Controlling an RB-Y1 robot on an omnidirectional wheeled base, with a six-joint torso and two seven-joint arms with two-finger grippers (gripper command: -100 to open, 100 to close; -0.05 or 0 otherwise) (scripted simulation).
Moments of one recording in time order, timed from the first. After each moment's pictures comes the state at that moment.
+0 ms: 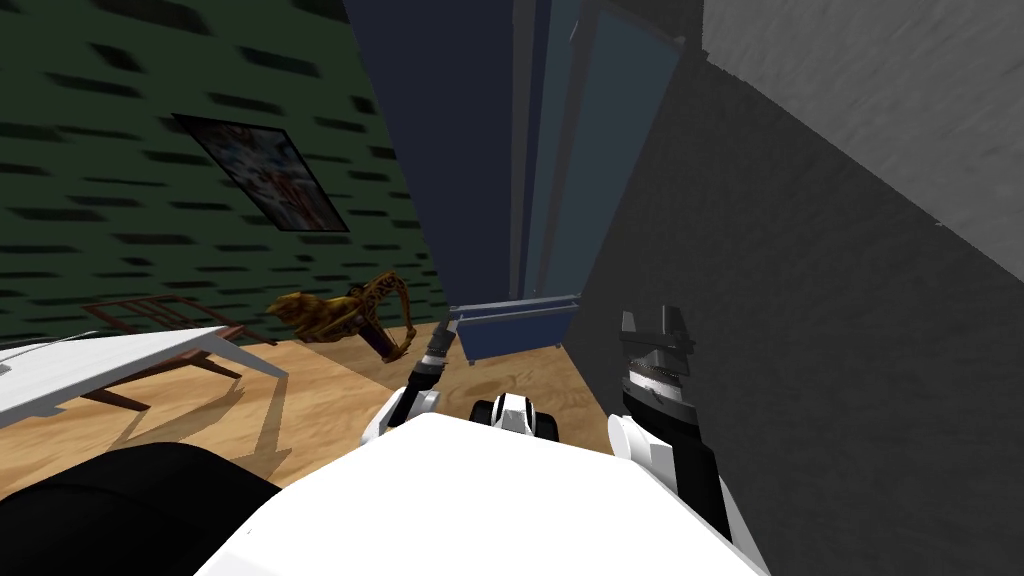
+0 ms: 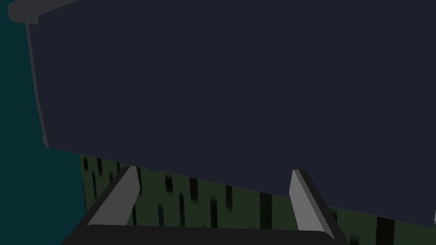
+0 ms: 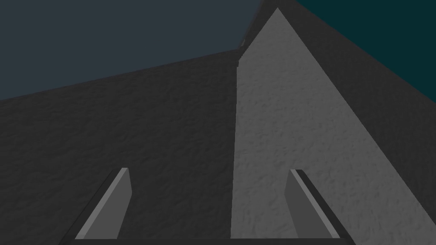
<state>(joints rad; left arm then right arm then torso) 0.43 0.19 0.04 -1.81 -0.02 -0.66 0.05 0.53 0.04 -0.03 -2.38 -0.01 -0.41 -0.12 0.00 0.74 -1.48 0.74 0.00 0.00</state>
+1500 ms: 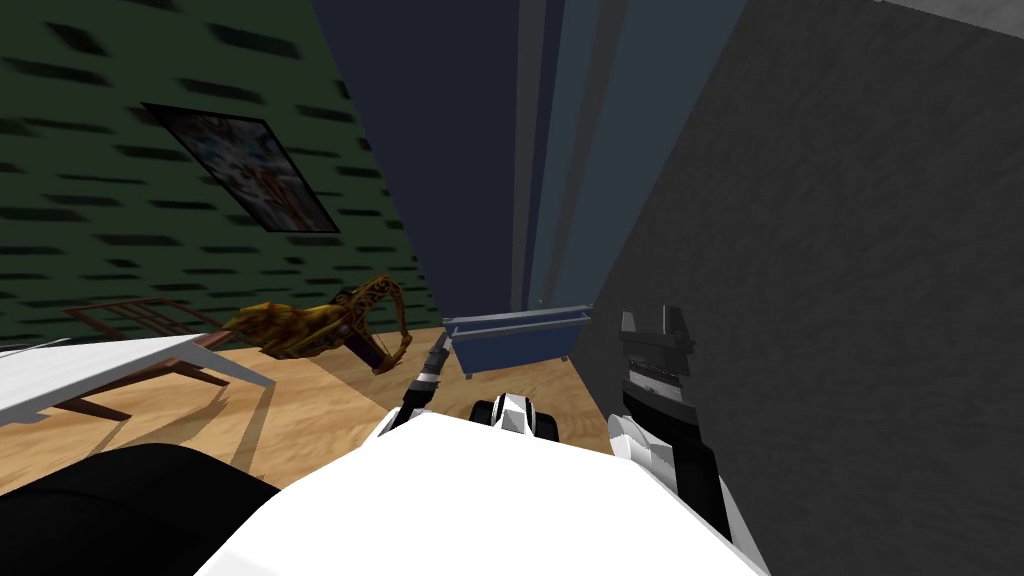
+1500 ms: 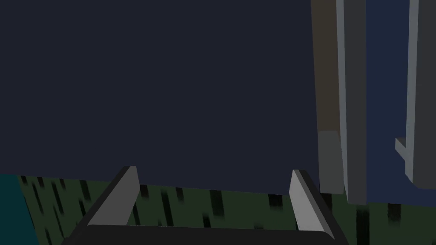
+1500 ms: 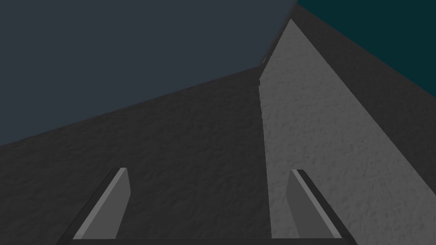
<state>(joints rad) 0.39 0.21 0.08 -1.42 -0.01 -0.82 0.04 0.53 0.04 -0.03 -2.38 -0.01 -0.41 -0.12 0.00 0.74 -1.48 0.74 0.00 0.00</state>
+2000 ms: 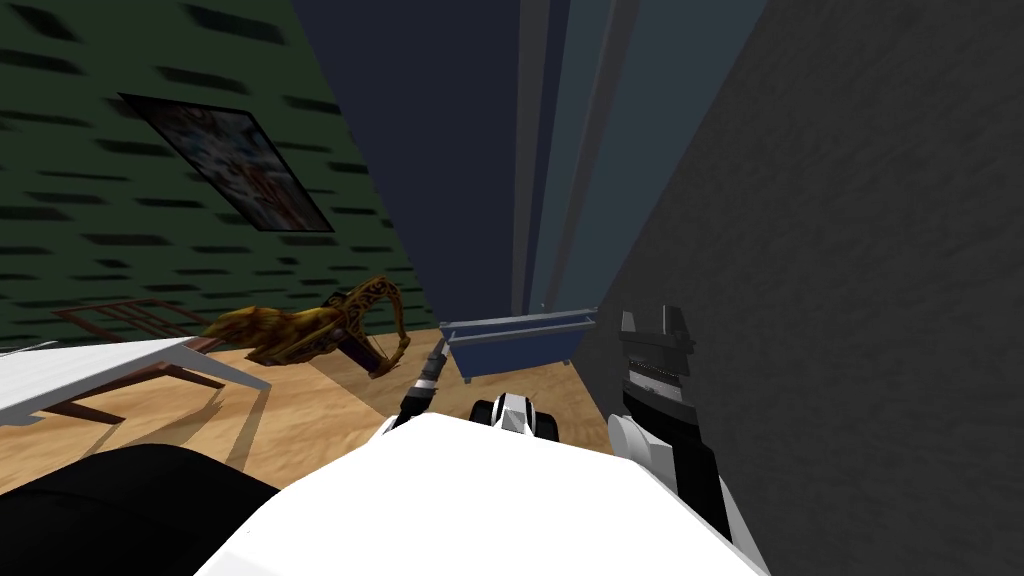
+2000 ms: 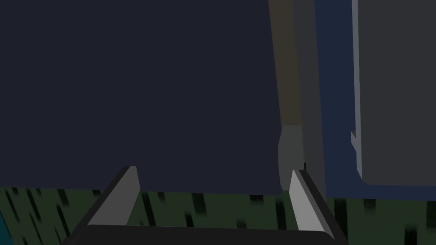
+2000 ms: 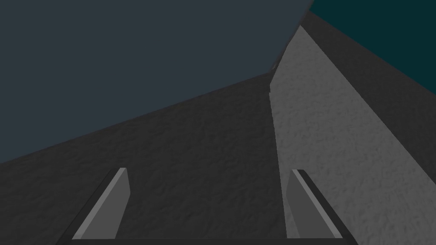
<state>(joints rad) 0.38 0.20 0.10 -1.31 -0.01 -0.87 0.04 0.53 0.04 -0.03 -2.38 -0.01 -0.41 -0.12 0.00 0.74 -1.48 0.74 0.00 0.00</state>
